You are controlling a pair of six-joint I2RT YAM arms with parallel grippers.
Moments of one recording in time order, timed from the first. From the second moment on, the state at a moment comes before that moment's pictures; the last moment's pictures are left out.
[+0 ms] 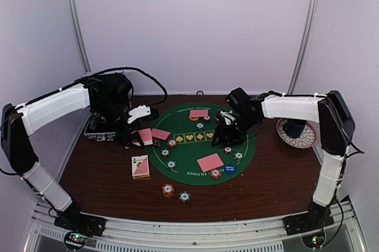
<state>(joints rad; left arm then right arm) -0.53 1.57 1.36 -1.03 0.38 0.69 0.61 1.91 1.38 -0.65 -0.38 0.42</state>
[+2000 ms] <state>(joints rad) -0.53 1.57 1.37 -1.03 0.39 0.68 0.92 2.27 1.67 0.36 -0.76 1.28</state>
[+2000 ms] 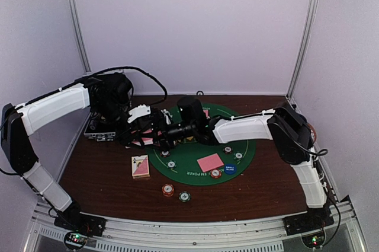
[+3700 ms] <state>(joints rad) -0.53 1.57 1.37 -1.03 0.36 0.69 0.84 2.12 1.50 0.47 -0.83 1.36</state>
